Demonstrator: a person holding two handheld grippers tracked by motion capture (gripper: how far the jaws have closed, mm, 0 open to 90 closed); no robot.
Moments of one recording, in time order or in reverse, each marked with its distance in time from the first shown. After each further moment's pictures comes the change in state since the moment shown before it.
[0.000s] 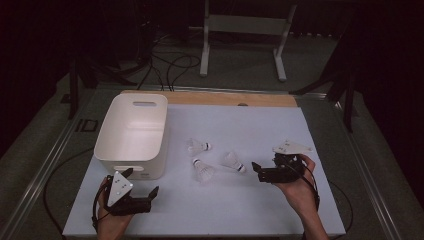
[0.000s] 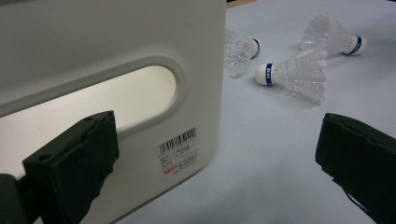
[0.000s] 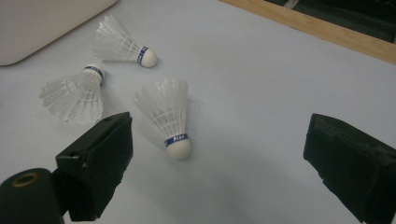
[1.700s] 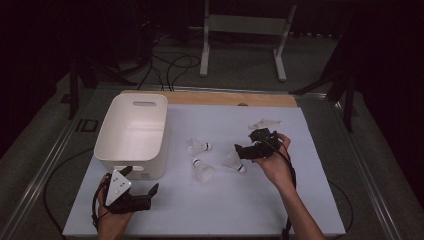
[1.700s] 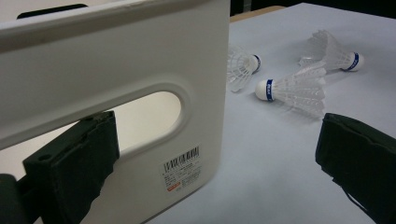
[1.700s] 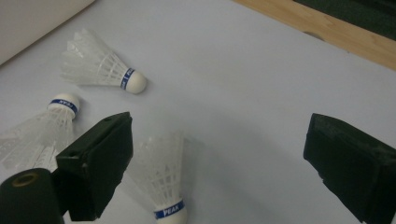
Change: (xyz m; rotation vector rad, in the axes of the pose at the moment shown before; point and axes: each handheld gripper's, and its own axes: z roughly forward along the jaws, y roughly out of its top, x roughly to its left) left arm 0.002 0.006 -0.001 -0.045 0.002 -0.006; right arm 0.000 0.050 0.071 0.093 -0.004 -0.018
